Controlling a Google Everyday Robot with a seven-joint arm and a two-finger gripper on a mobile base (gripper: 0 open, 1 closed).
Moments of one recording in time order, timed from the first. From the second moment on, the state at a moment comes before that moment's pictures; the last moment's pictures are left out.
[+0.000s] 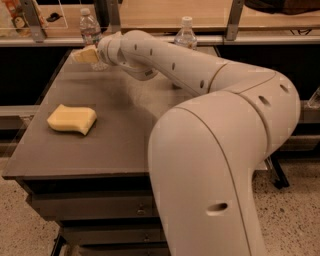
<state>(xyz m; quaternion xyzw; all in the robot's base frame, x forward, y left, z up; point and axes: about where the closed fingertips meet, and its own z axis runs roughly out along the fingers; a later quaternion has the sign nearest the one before) 0.862 0.198 0.891 -0.31 0.71 0.19 0.60</state>
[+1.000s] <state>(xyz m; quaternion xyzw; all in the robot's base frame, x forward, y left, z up) 0.896 0.207 0.896 -0.32 0.70 0.18 0.61</state>
